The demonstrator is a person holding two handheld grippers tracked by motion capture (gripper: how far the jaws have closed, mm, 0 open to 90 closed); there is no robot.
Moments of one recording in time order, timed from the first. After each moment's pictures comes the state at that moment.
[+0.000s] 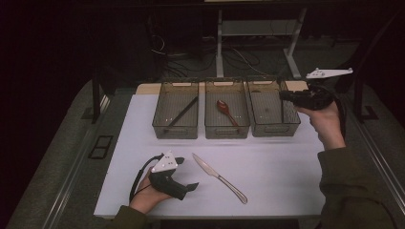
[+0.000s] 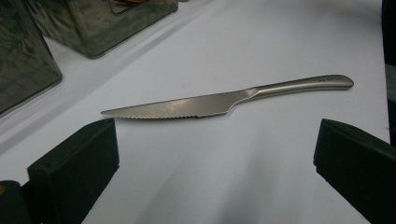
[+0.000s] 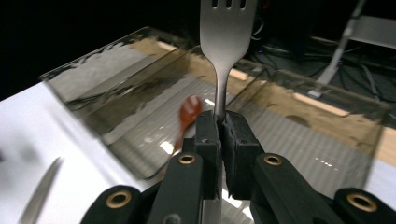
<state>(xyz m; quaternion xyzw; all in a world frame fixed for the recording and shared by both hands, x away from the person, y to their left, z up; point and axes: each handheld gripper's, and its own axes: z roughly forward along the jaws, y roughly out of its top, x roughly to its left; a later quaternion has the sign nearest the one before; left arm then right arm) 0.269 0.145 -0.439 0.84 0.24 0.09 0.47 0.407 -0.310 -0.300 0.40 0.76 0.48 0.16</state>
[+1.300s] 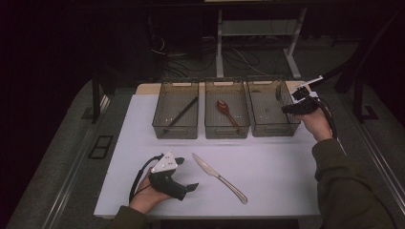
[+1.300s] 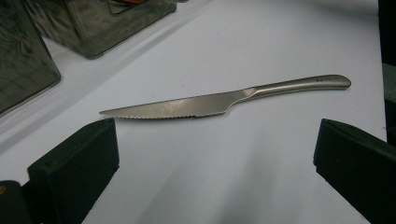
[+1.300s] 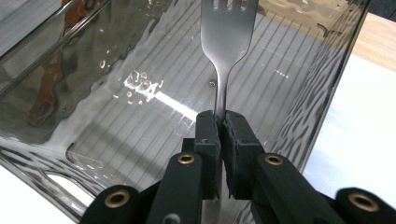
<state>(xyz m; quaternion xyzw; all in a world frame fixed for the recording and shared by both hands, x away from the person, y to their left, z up) 0.268 0.145 -0.439 0.84 0.24 0.09 0.48 0.466 -0.323 -0.383 0.48 0.81 0.29 0.15</state>
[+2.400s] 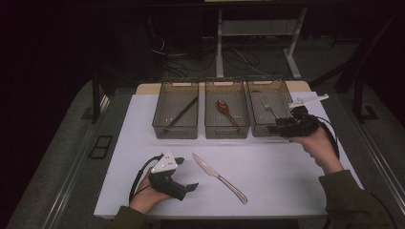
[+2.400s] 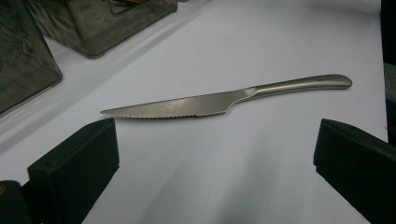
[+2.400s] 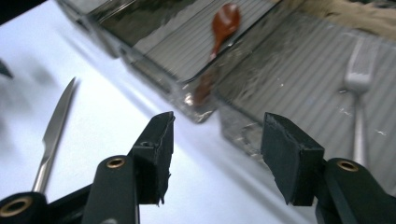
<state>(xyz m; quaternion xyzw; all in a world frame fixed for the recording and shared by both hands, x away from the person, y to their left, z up) 0.268 0.145 -0.439 0.84 0.24 0.09 0.48 0.373 -0.284 -0.361 0.41 0.81 0.40 0.09</state>
